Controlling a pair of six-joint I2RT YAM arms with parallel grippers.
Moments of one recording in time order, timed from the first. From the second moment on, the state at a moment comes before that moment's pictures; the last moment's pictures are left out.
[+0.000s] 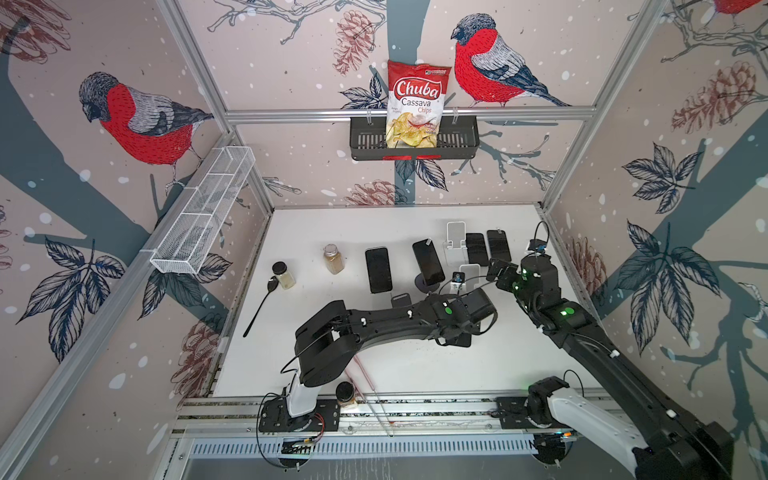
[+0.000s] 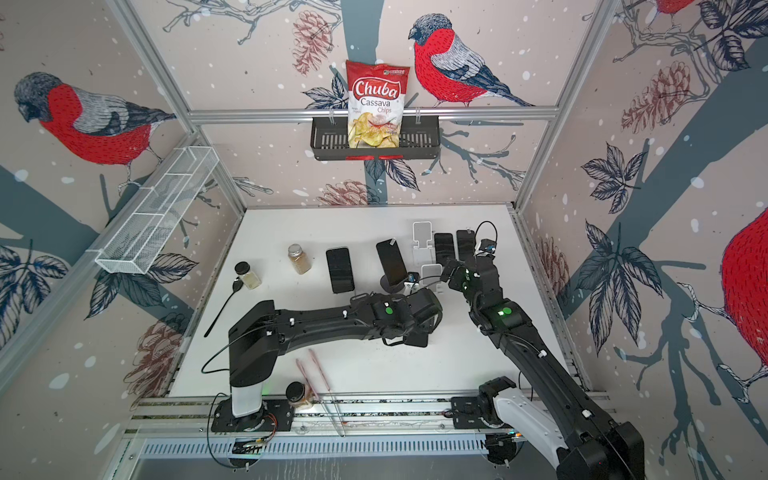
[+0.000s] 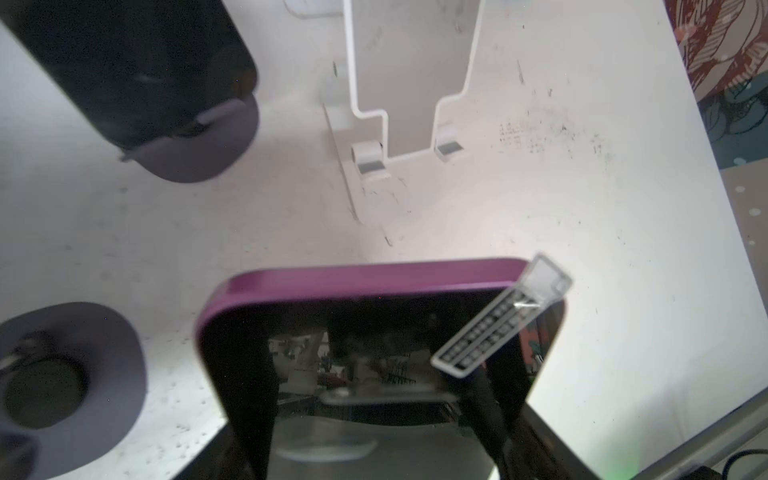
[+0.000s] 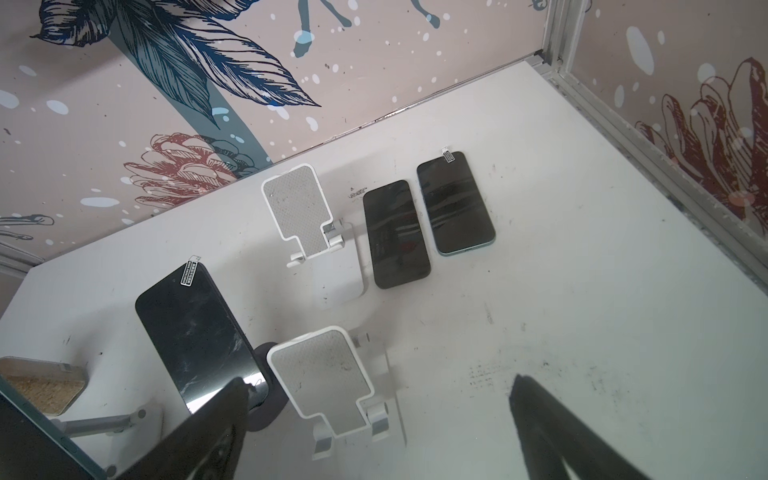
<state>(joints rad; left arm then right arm) -1.22 1.95 1.51 -0.57 -0.31 -0.93 0.39 0.91 0.71 -0.32 0.27 0.48</state>
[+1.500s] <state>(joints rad) -1.21 2.22 1.68 -0.66 -0.13 -1.10 0.35 0.81 0.65 -0.30 0.21 0.47</state>
